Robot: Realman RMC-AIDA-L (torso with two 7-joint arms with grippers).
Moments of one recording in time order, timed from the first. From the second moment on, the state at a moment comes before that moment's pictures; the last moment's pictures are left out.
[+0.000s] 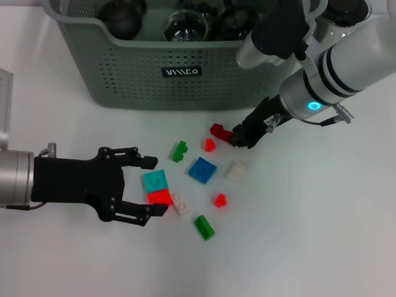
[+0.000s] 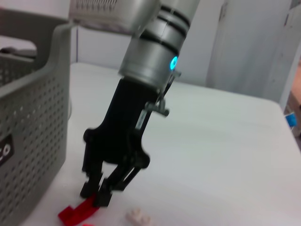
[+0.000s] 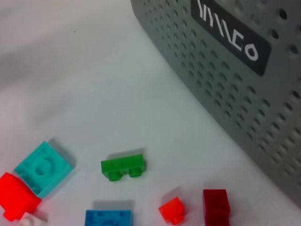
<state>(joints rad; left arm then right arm) -0.35 -2.17 0.77 0.94 2.17 1.74 -1.27 0.92 2.11 -1.49 -0.62 -2.33 -1.05 2.26</state>
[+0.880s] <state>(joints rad) -0.35 -2.17 0.77 0.91 2.17 1.73 -1.28 0.76 2.07 -1.20 -1.13 -2.31 -1.74 2.25</state>
